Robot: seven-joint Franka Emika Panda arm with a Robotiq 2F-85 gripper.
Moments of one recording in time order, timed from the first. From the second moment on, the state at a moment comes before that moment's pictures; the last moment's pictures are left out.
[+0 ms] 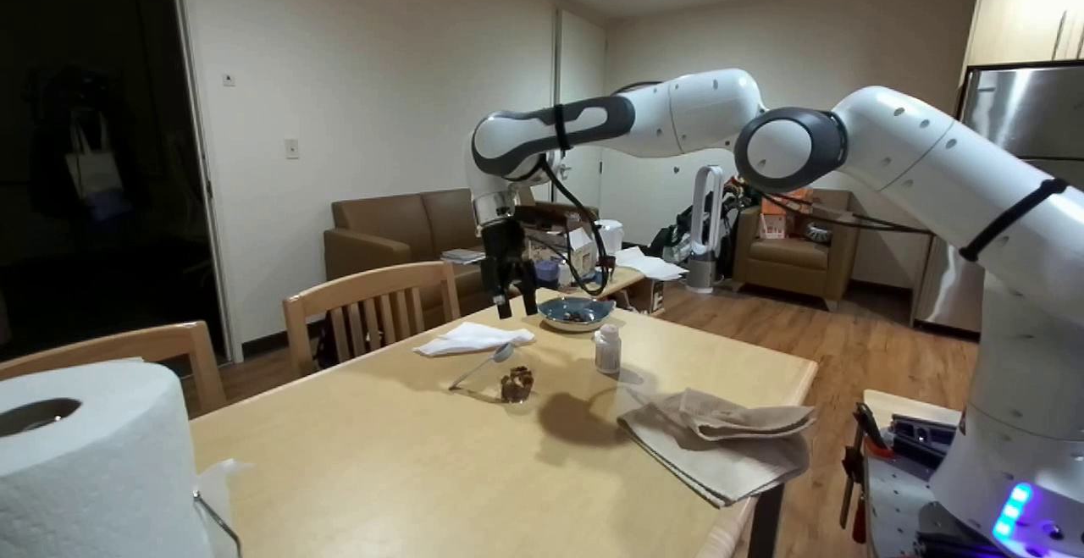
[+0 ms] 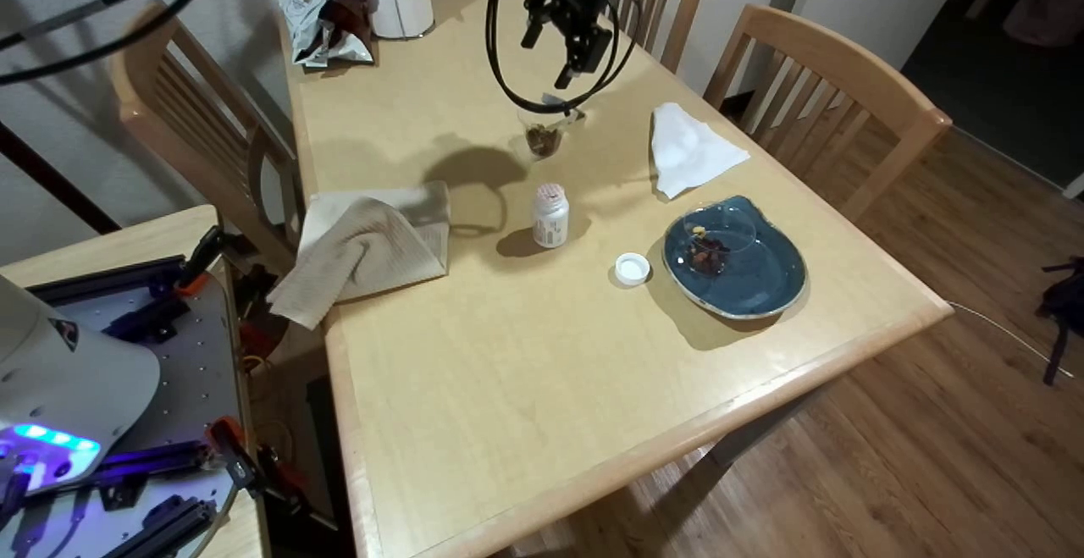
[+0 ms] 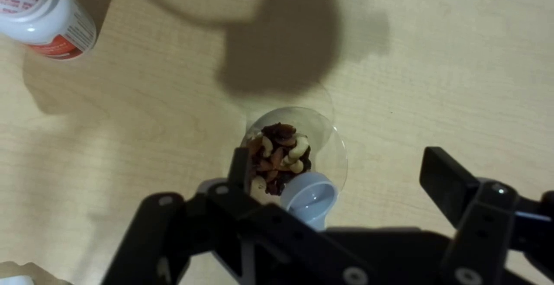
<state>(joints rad) 0.05 0.96 0.08 -0.86 0.18 1.42 0.00</state>
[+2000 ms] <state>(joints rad) 0.08 1.00 0.09 -0.85 0.02 1.37 -0.72</state>
